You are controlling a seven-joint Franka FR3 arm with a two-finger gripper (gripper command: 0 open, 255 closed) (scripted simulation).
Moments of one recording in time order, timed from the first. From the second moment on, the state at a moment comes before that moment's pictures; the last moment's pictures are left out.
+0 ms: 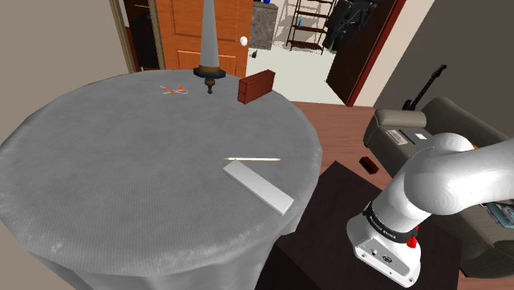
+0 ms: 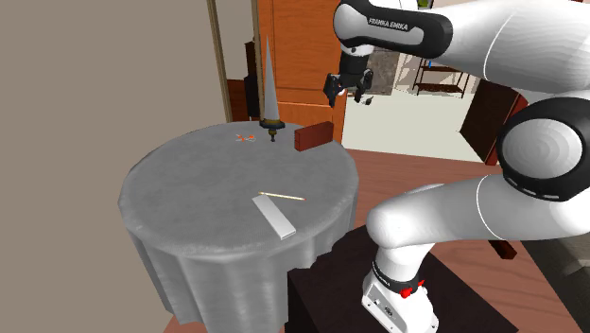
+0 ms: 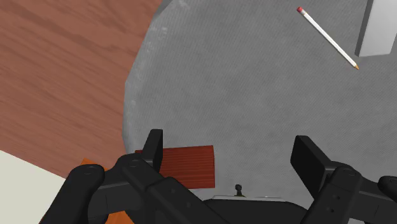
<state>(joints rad) 0.00 -0.79 -0.03 -2.27 -0.07 1.71 0.04</state>
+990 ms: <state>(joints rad) 0.08 -0.76 0.16 -2.53 0.06 1.90 0.25</state>
